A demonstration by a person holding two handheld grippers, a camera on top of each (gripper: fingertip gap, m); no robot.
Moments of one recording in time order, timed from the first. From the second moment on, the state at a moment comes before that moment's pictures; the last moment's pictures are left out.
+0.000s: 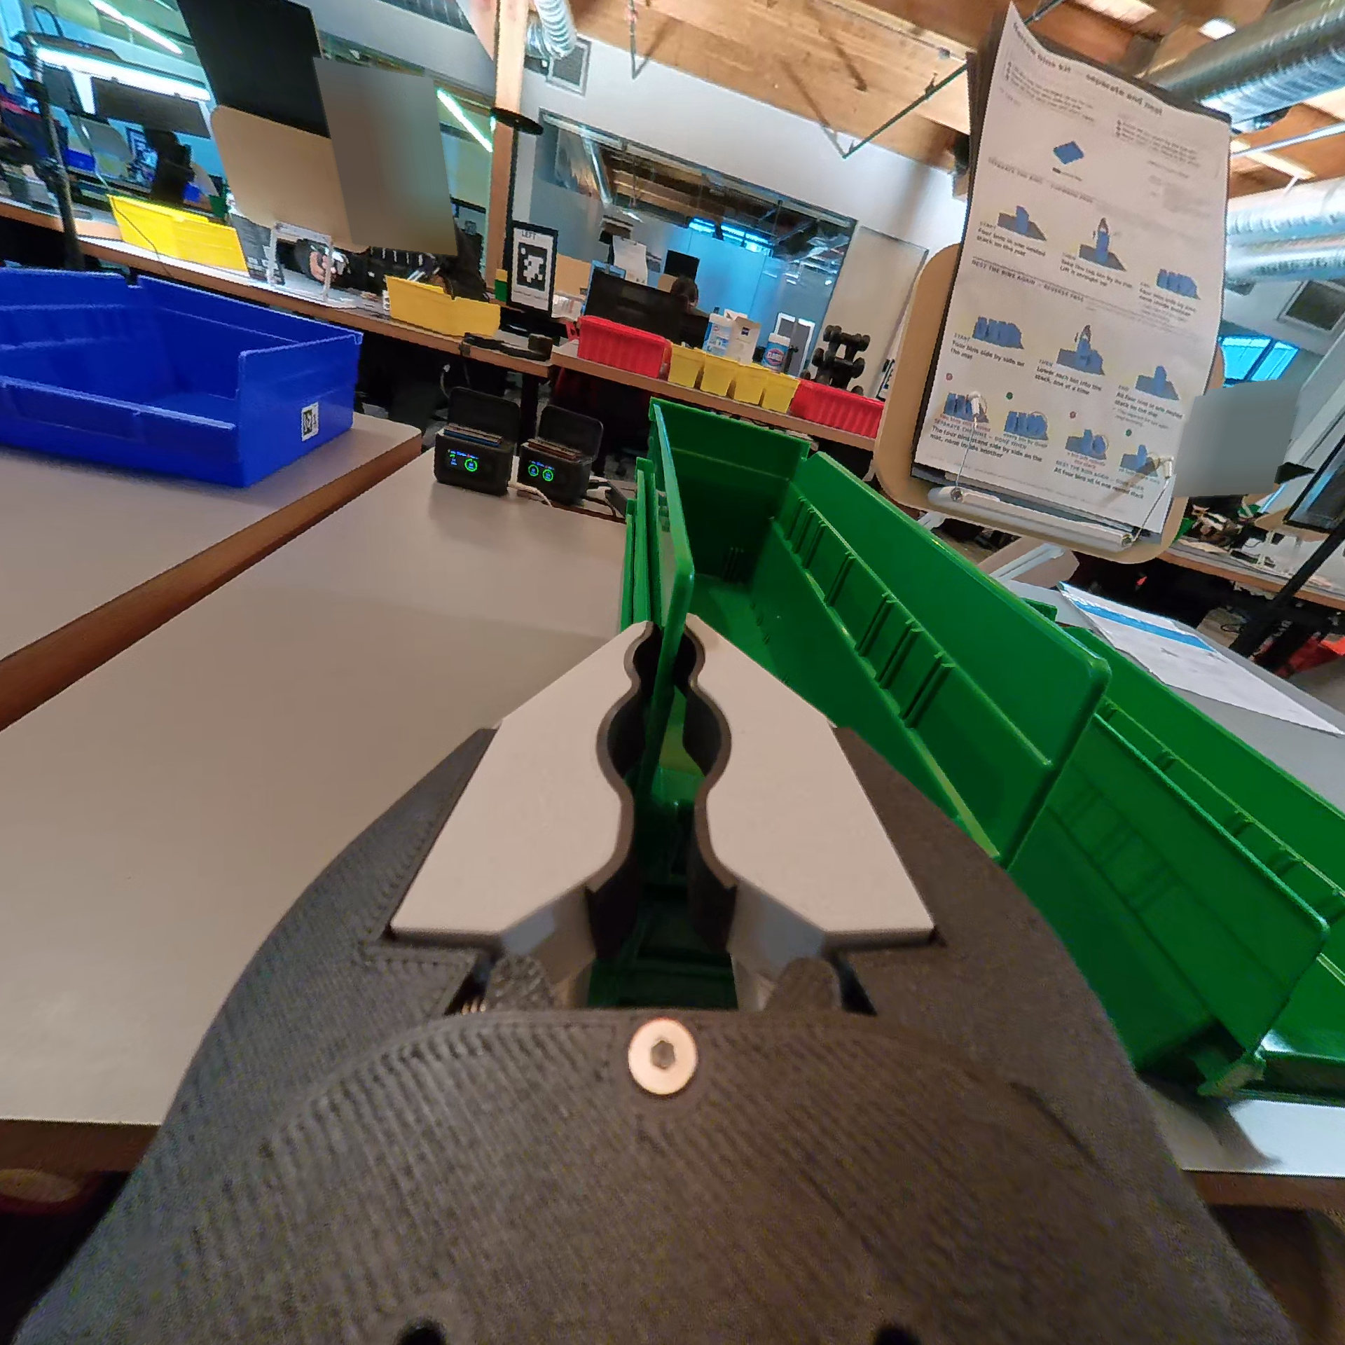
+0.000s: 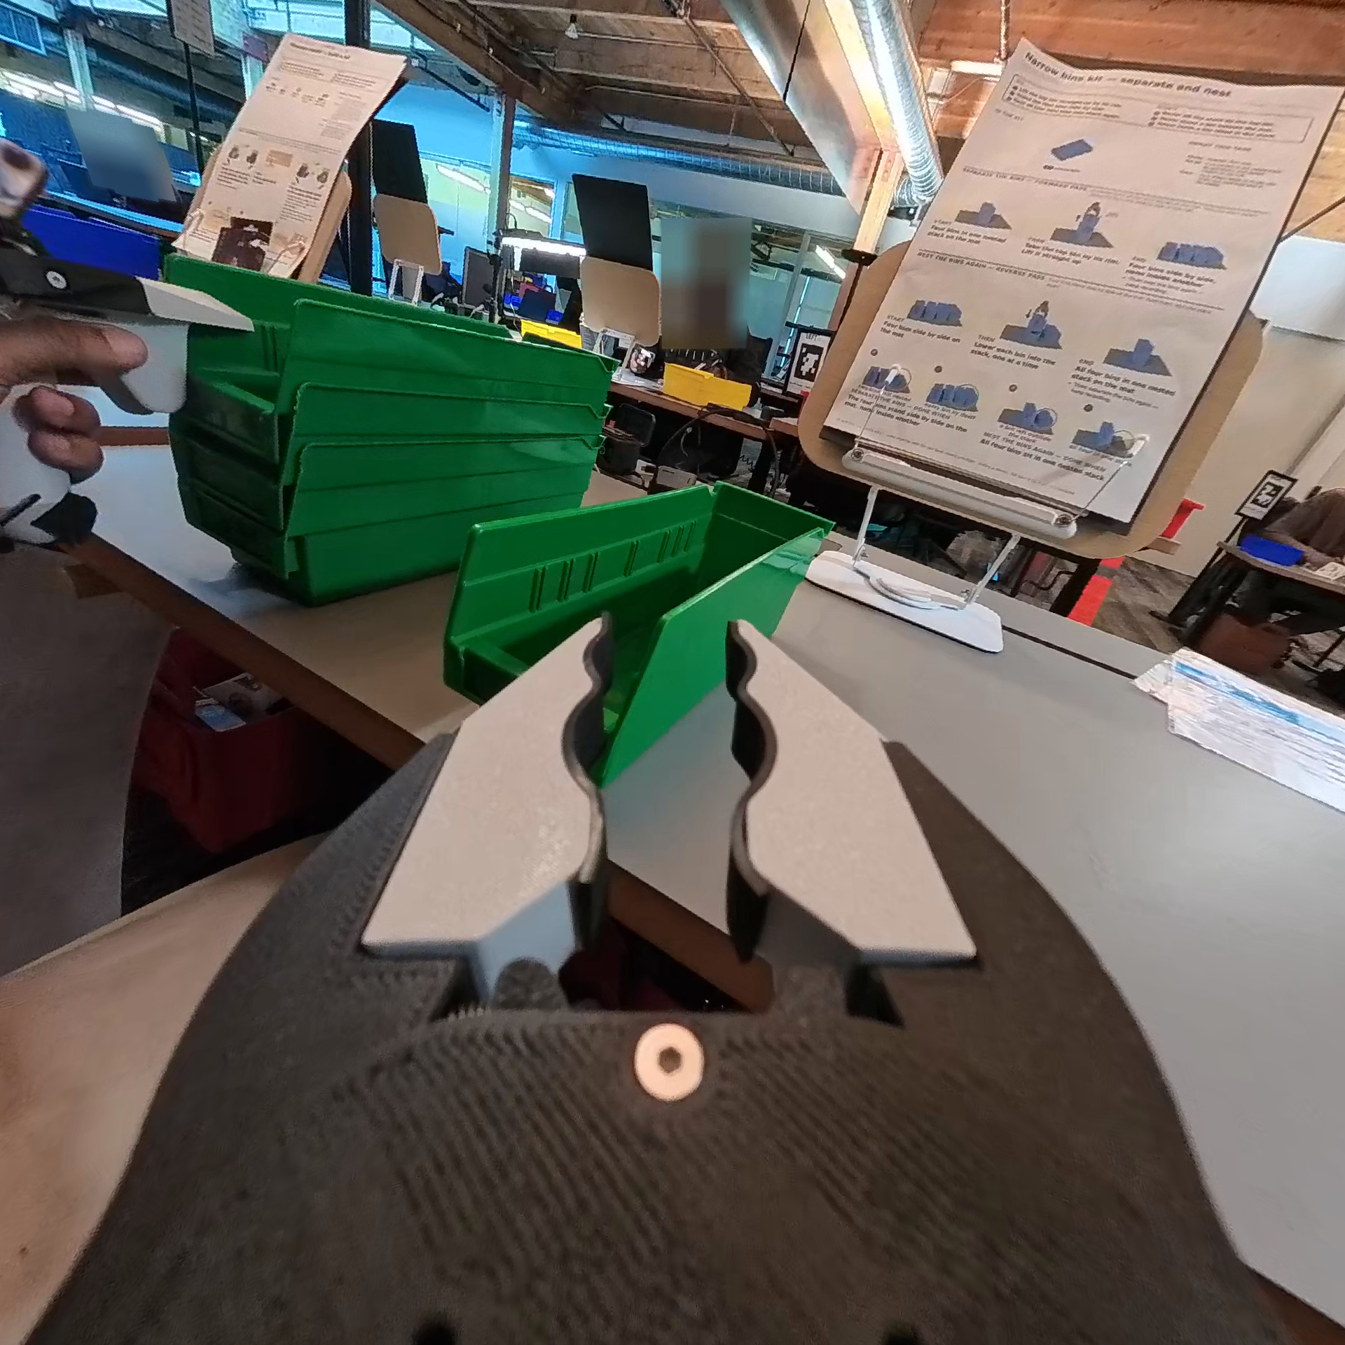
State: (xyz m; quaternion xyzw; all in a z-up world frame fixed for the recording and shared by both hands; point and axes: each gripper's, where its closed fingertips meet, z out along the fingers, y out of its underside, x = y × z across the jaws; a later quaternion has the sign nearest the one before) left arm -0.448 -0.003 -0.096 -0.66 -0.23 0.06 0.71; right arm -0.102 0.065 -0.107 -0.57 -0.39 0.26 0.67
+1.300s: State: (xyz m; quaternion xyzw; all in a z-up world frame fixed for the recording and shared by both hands) left arm -0.378 -0.047 -0.077 -0.62 -0.25 0.06 0.74; right arm -0.158 0.114 -0.164 -0.70 -0.37 0.35 0.50
